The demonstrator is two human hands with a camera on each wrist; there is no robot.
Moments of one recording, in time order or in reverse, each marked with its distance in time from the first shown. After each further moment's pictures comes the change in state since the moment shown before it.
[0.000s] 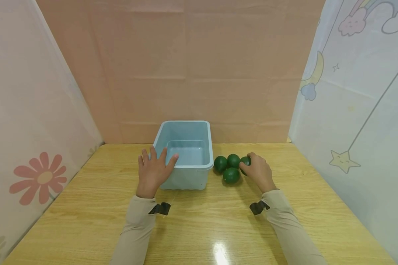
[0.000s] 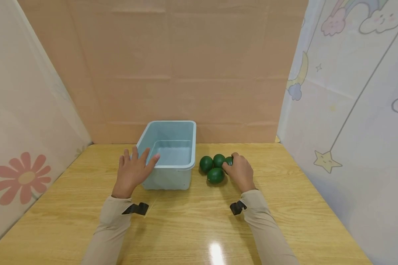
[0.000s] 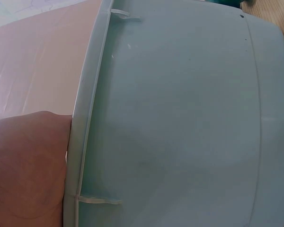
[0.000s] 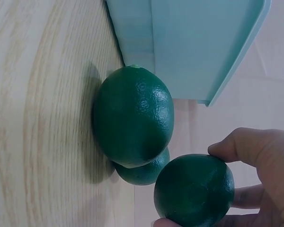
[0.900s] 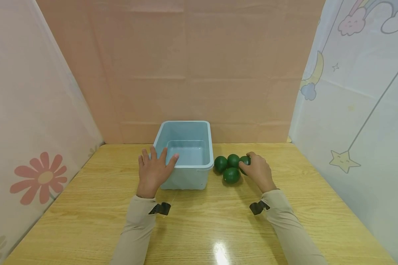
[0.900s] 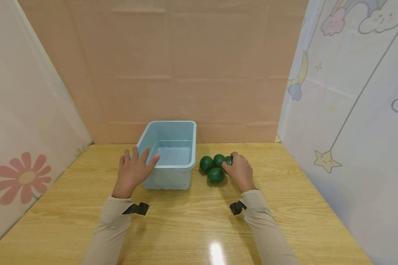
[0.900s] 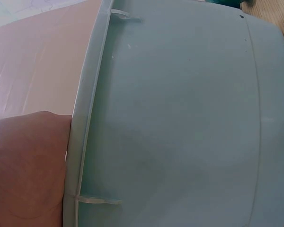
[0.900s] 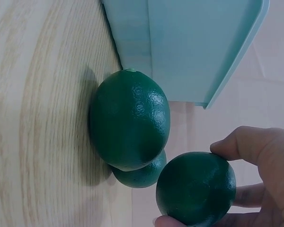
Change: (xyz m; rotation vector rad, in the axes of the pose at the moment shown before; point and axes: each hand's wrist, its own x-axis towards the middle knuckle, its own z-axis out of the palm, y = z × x) left_hand 0.000 0.000 0.001 -0.013 -0.015 -0.010; right_hand -0.001 -0.002 -0.001 0.025 0.008 -0.029
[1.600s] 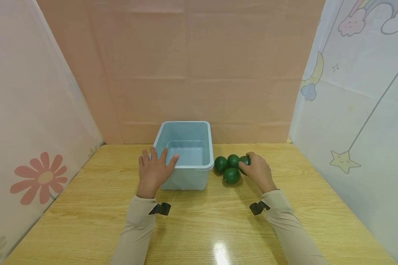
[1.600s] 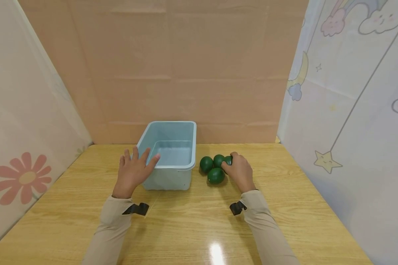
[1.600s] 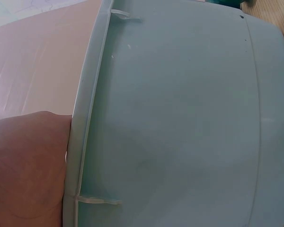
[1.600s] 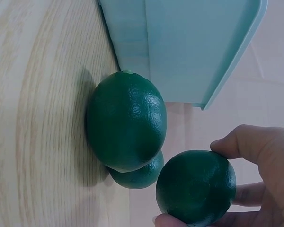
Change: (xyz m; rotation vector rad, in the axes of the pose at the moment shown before) left_hand 0.000 0.000 0.000 0.001 0.011 0.012; right_hand 0.000 -0.002 -0.002 0.004 -0.003 -0.009
